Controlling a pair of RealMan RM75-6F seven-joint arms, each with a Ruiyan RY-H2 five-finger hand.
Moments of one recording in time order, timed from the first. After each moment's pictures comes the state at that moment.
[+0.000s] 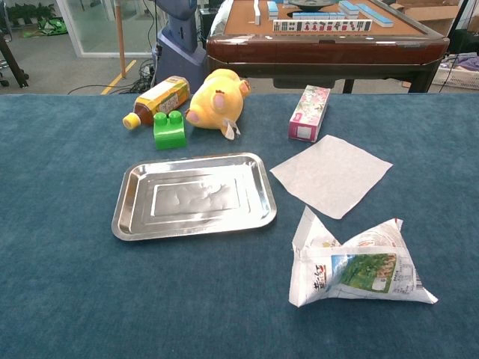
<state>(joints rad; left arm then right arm) 0.04 -1.06 0.00 -1.74 1.53 1.58 0.01 0.12 -1.05 0.05 -1.73 -1.55 1.44 -0.12</state>
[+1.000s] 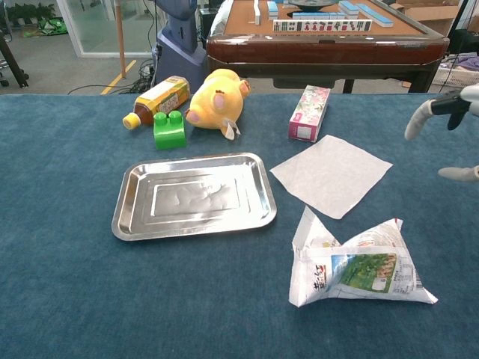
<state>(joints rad) 0.06 -1.07 0.00 -1.73 1.52 1.61 0.01 0.43 -1.25 0.11 -1.56 -1.53 1.07 -0.16</state>
